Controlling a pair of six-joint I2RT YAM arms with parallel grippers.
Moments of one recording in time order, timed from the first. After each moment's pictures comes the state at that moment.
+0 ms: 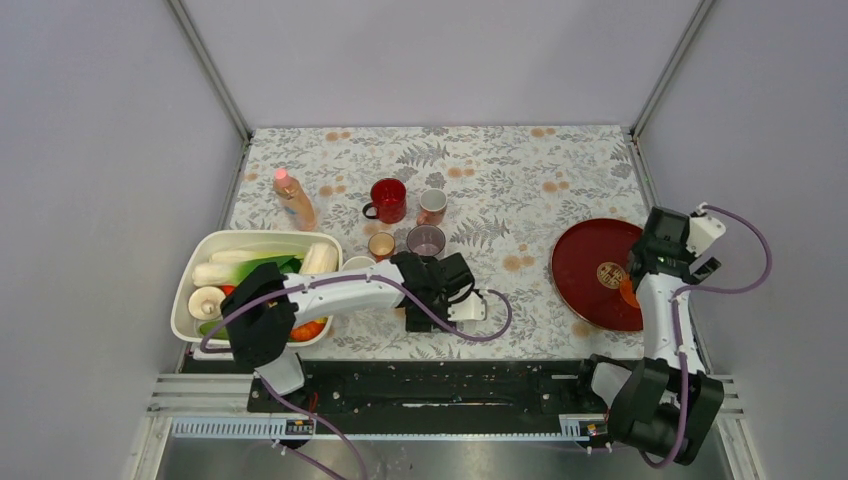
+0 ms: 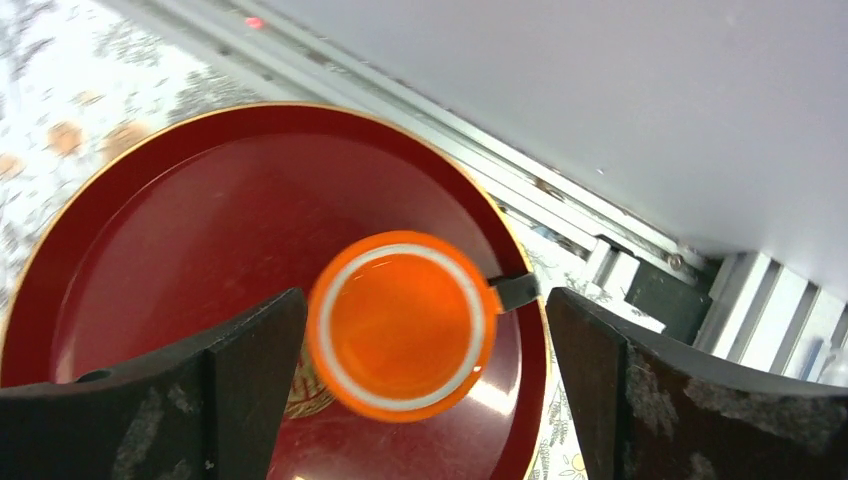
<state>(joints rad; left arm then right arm) -1.11 1.67 1.17 -0.84 -0.08 0.52 -0.30 1.06 0.74 -0.39 0.61 0.38</state>
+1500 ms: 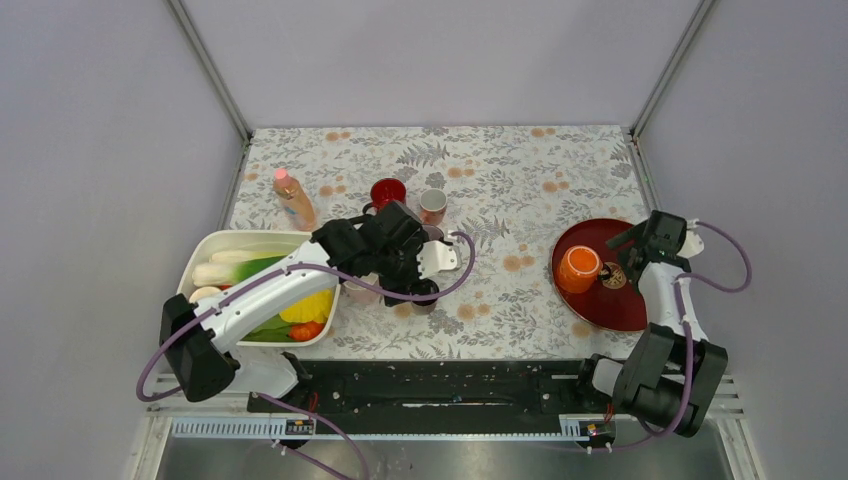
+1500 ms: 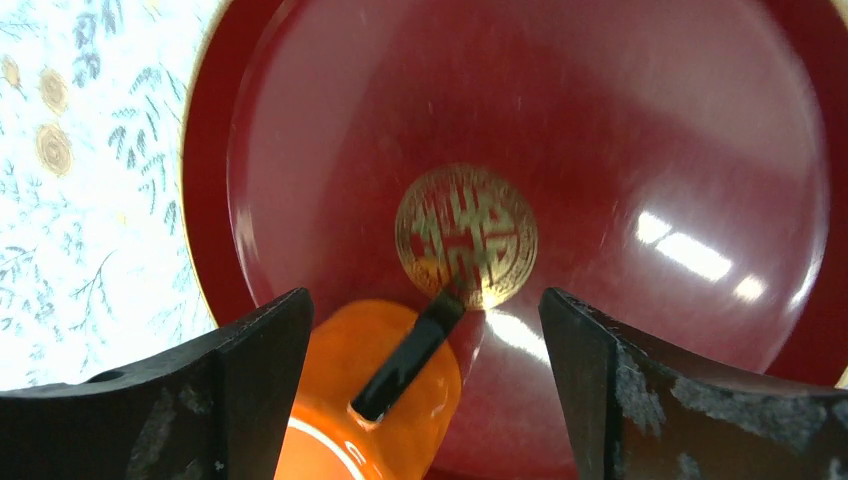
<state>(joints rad) -0.88 1.35 1.24 -0.93 0.17 0.53 -0.39 1.21 0.75 -0.39 0.15 0.66</state>
